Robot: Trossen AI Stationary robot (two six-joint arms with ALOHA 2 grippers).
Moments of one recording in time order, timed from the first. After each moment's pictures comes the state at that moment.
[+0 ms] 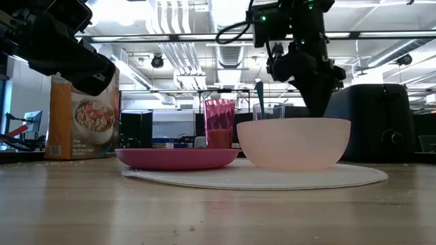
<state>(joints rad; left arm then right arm) -0.41 1.01 0.23 0.47 -0.12 -0.22 -0.11 1.71 1.34 -1.22 0.04 0.70</state>
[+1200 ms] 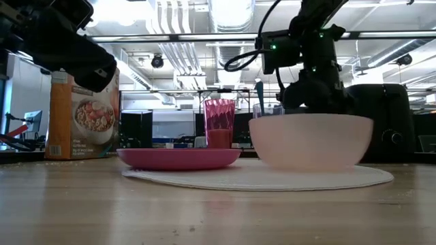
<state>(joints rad) -0.41 1.01 0.23 0.52 -0.14 -0.22 -0.11 1.72 1.10 -0.99 -0.09 0.70</state>
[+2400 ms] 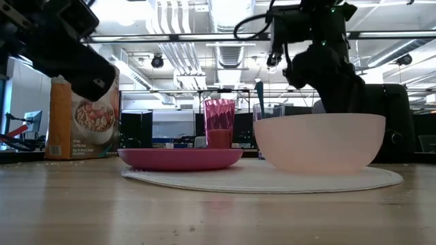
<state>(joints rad) -0.40 1.03 0.23 0.50 -0.15 -0.33 -0.10 1.57 1.12 -1.06 -0.13 0.70</state>
